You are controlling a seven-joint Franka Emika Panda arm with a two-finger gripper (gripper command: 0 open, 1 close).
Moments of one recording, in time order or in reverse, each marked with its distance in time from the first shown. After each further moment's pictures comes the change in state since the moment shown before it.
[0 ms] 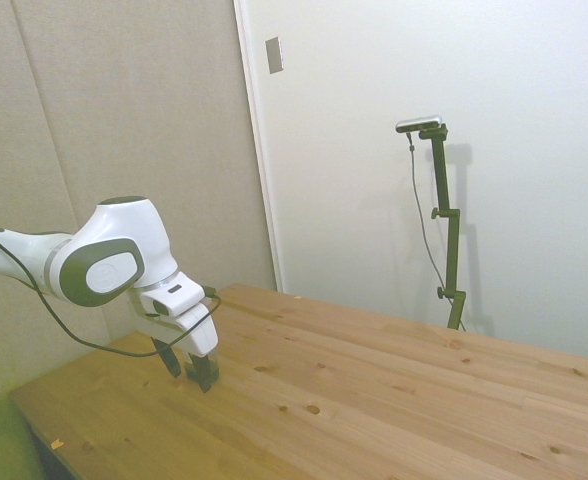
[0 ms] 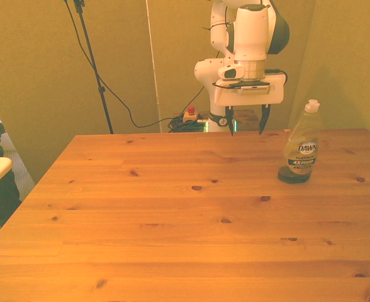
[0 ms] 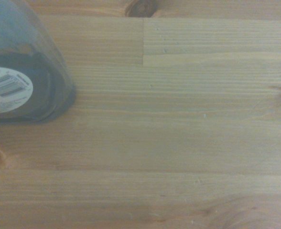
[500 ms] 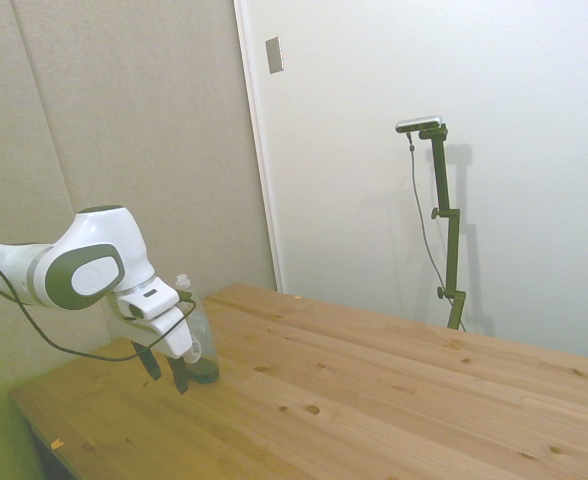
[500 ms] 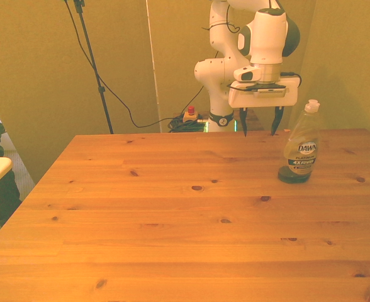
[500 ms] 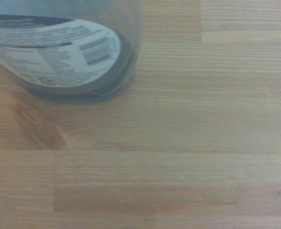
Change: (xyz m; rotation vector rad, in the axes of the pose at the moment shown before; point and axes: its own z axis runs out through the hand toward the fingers) arm -0.056 -0.034 0.009 -0.012 0.013 0.005
